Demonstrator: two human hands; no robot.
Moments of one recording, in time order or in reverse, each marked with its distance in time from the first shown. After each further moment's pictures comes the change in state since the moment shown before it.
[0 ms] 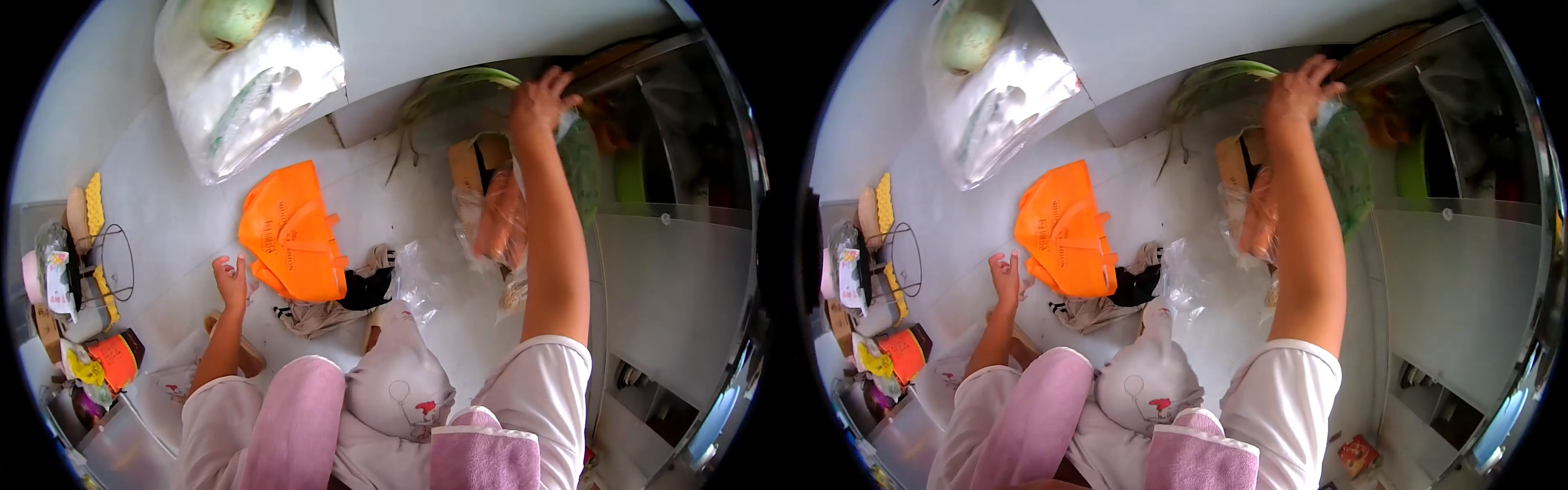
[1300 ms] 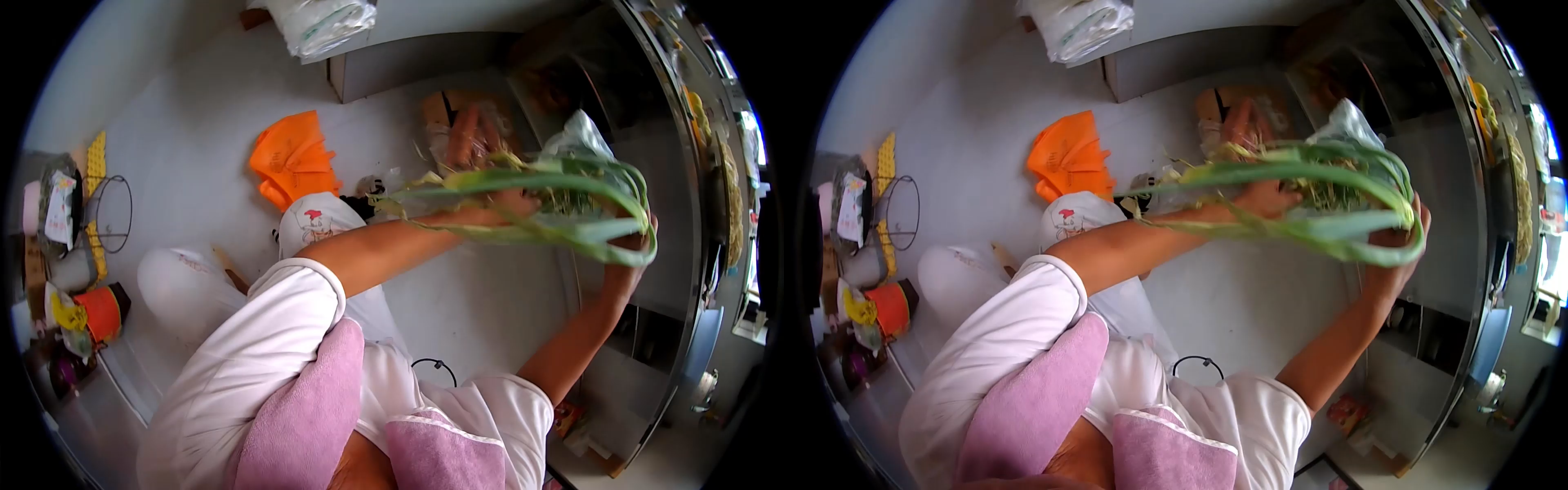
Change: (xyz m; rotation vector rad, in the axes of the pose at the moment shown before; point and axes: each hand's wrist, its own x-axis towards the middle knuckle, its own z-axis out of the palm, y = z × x) left_hand -0.404 0.425 0.072 -0.798 -1.268 0.601; right_hand -0.391 0.354 -0.104 0.960 0.595 -0.044
